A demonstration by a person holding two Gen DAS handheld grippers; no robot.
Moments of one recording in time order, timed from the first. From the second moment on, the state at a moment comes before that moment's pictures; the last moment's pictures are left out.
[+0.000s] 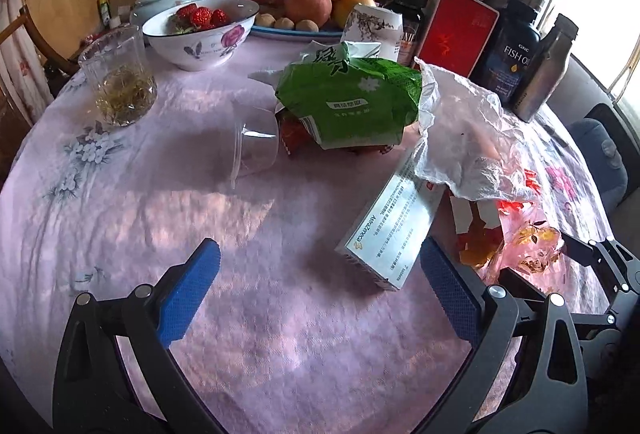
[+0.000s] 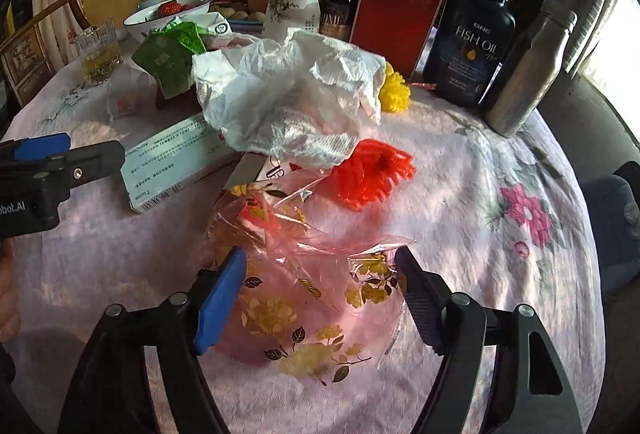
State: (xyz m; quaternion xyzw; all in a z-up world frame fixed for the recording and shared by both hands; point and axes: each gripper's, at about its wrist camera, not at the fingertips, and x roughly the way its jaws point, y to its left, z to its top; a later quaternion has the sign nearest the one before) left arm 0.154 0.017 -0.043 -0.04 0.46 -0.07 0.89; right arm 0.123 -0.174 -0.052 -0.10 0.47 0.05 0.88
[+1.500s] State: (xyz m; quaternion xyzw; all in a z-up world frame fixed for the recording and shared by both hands) left arm 0.083 -0.038 -0.017 0.09 0.39 -0.15 0.90; right arm -0.049 -0.274 -0.015 0.13 0.38 0.05 0.91
